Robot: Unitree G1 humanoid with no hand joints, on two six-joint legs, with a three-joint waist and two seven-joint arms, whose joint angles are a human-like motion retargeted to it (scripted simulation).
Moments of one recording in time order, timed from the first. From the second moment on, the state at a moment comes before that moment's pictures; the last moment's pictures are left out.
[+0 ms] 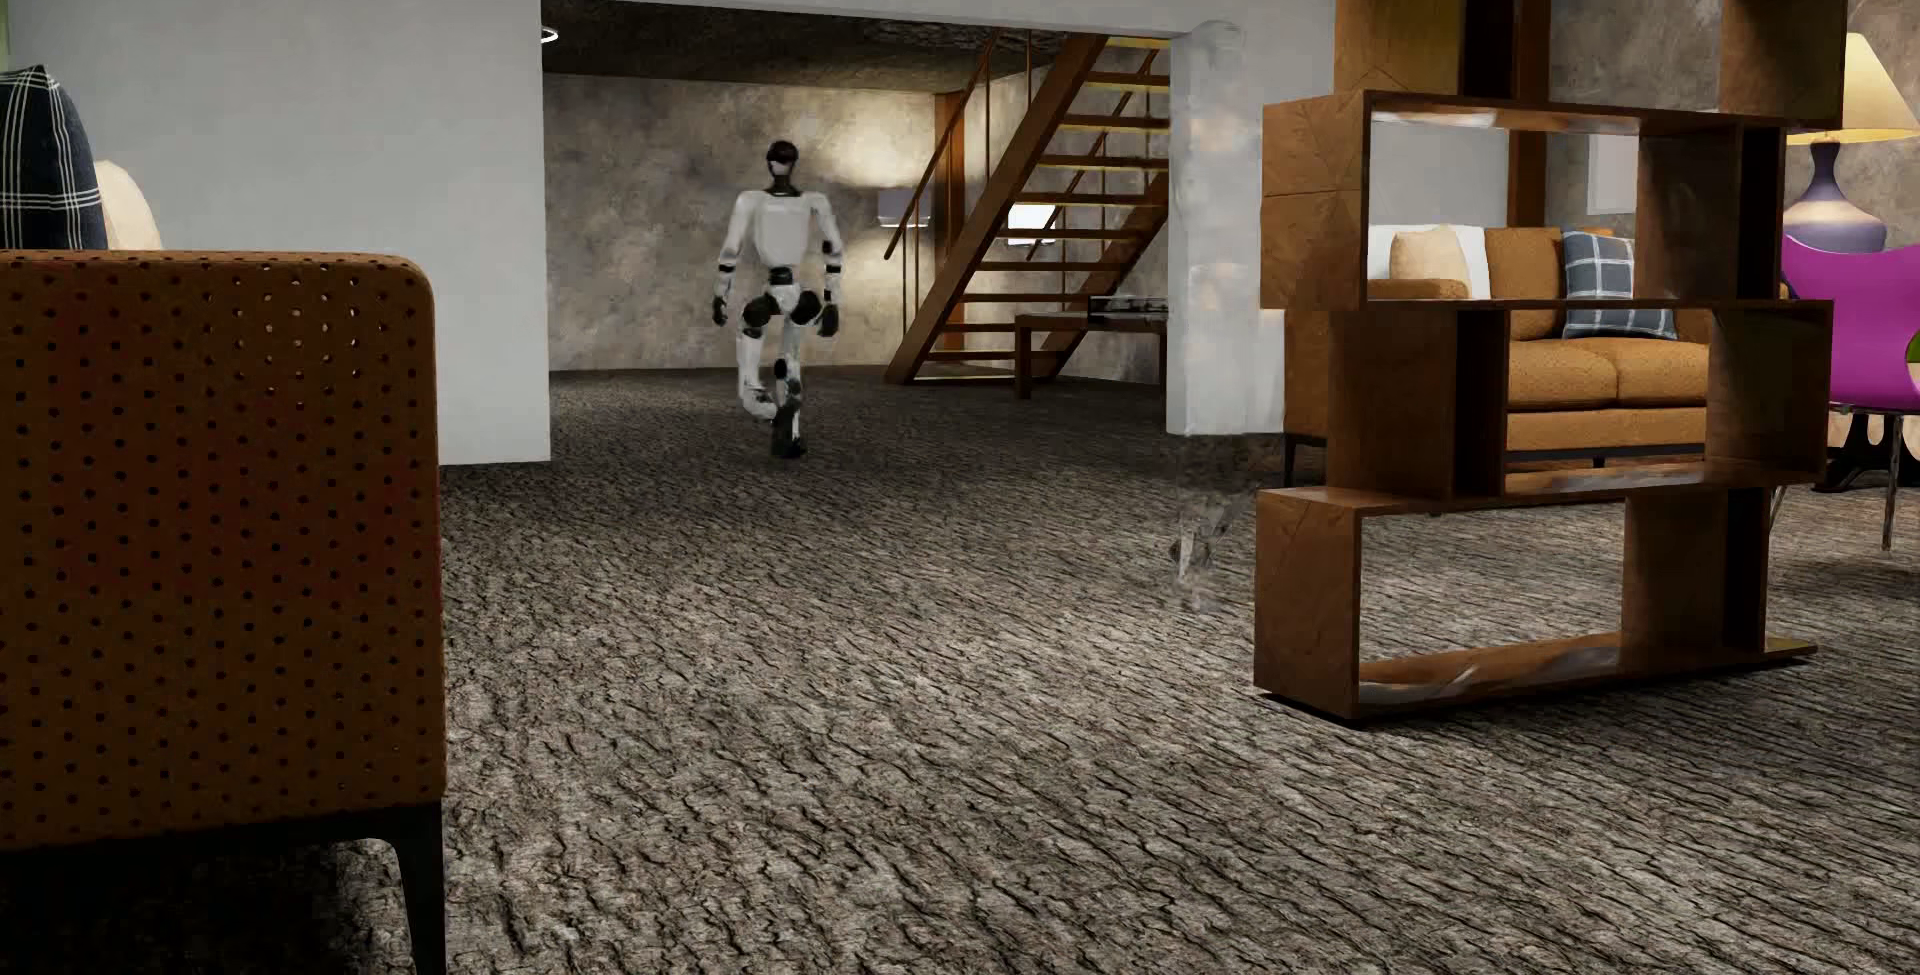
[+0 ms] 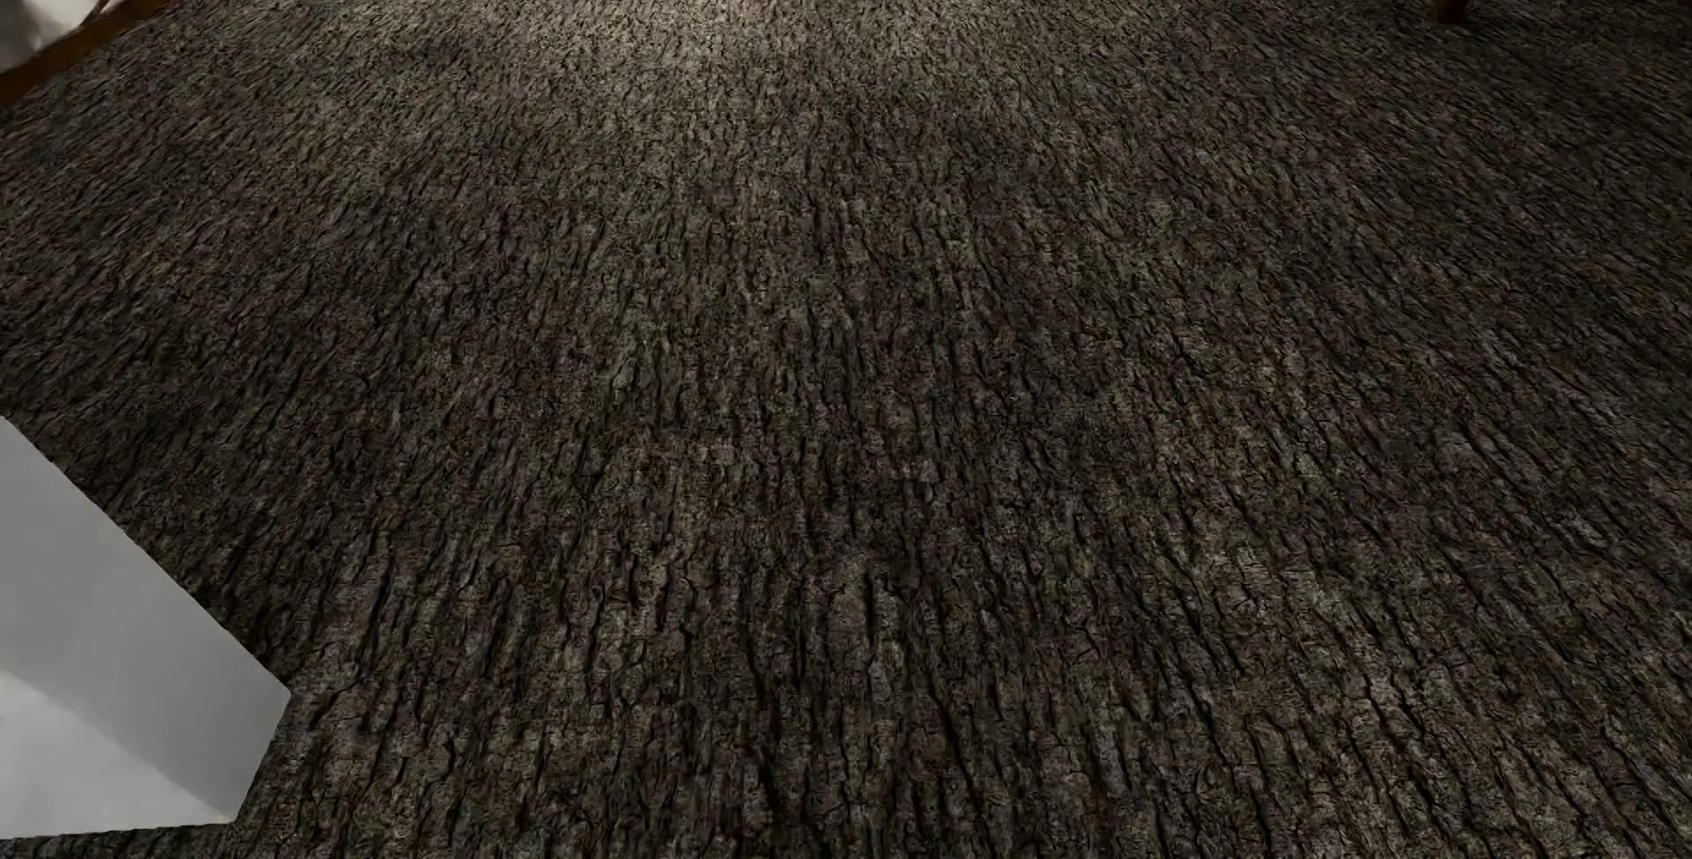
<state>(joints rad) 0.12 -0.45 -0.19 0.24 0.19 0.13 0.00 0.00 0.04 1.24 0.70 0.28 0.45 0.09 0.29 0.34 -0.32 0.00 0.00 -0.29 0.64 0.70 0.97 0.00 0.00 0.00 0.00 0.00 0.00</state>
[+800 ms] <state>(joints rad) -0.18 -0.06 0.16 0.22 -0.10 0.05 0.00 0.00 0.03 0.77 0.84 0.39 0.40 -0.23 0.52 0.41 -0.39 0.00 0.00 -0.25 0.45 0.72 0.89 0.00 0.00 0.00 0.00 0.00 0.00</state>
